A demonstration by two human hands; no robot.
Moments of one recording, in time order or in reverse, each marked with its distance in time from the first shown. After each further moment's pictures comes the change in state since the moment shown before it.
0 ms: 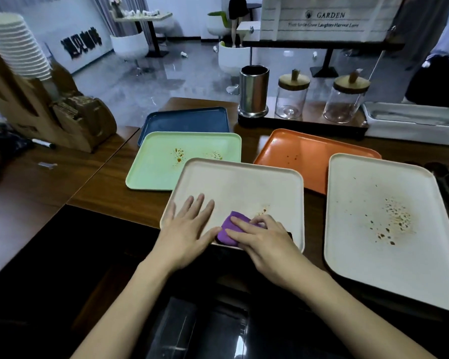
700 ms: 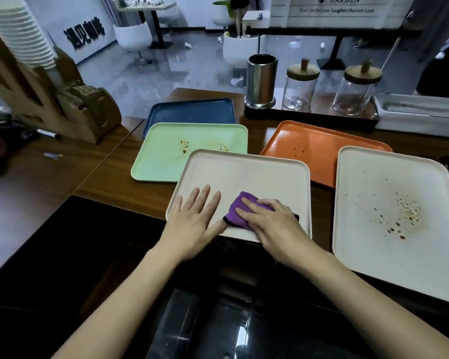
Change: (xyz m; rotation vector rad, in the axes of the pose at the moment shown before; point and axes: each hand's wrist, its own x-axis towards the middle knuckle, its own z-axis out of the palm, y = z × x) left_hand 0.001 0.000 0.001 0.022 -0.052 -0.018; right_hand 0.018 0.014 -0.002 0.000 -0.002 0.061
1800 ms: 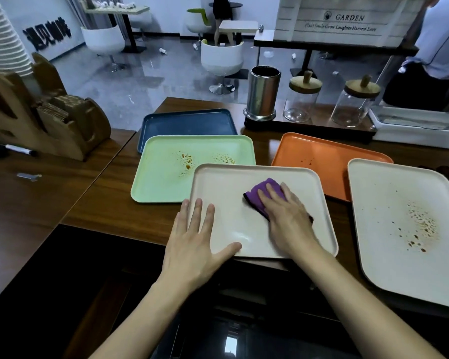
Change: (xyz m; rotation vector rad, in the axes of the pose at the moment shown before) left_hand 0.009 -0.036 0.004 0.019 0.068 -0.035; right_hand 0.066 -0.006 0.004 -0.121 0.146 0.339
